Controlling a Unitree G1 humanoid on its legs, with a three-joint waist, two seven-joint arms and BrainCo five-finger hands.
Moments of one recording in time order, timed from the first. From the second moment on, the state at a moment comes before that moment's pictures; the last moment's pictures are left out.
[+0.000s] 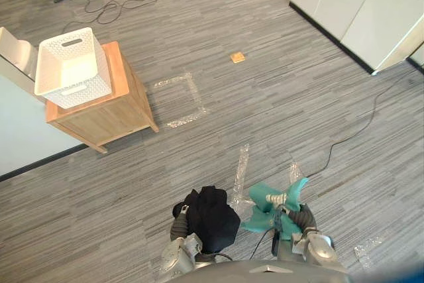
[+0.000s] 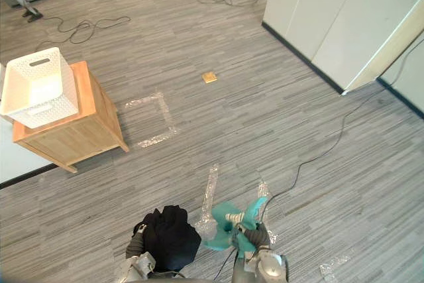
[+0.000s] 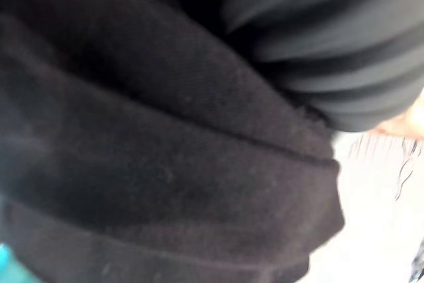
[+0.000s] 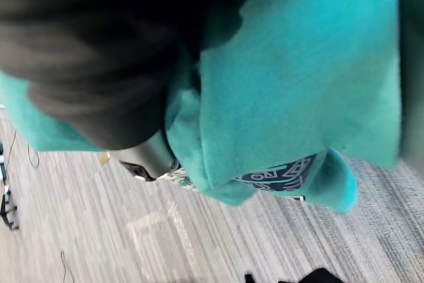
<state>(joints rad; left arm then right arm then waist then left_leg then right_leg) 0.30 -0.04 -0.12 0.53 -0.63 -0.10 0.16 0.24 -0.09 0.12 0.52 0.17 -0.07 -0.08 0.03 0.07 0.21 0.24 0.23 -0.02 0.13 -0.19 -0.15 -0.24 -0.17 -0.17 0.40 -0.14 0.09</state>
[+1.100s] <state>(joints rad) 0.28 0.03 -0.22 0.46 -0.67 -0.09 0.16 0.26 -0.07 0.17 0.56 0.13 -0.04 -0.09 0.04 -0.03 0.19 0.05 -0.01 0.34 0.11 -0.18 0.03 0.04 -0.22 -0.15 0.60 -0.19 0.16</state>
